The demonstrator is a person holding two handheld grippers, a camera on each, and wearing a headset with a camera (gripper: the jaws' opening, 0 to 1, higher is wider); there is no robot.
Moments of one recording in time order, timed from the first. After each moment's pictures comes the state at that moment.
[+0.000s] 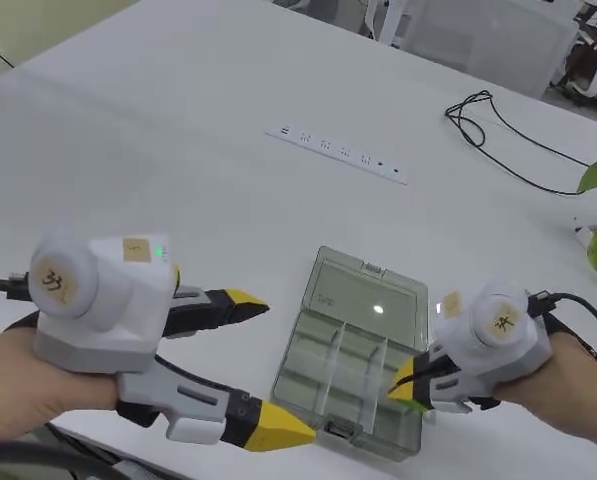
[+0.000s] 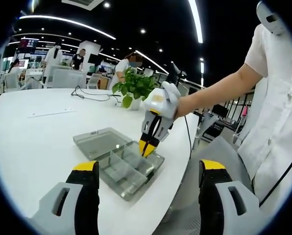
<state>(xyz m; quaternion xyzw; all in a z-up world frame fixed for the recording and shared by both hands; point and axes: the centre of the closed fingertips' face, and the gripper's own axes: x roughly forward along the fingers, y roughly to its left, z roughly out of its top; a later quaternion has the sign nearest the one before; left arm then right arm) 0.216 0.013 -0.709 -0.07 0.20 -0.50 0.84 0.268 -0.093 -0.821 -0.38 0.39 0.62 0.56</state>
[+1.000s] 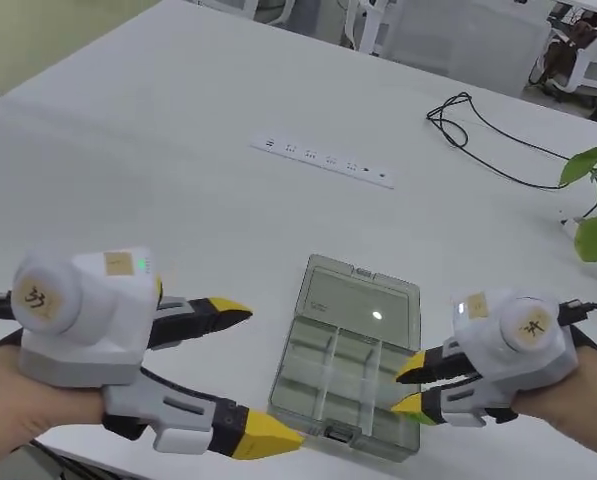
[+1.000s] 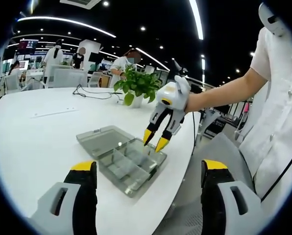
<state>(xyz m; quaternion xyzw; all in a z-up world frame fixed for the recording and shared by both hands) 0.216 0.020 -0.711 -0.05 0.21 -0.49 0.84 0.264 -0.103 -0.795 -0.32 0.37 0.61 0.63</state>
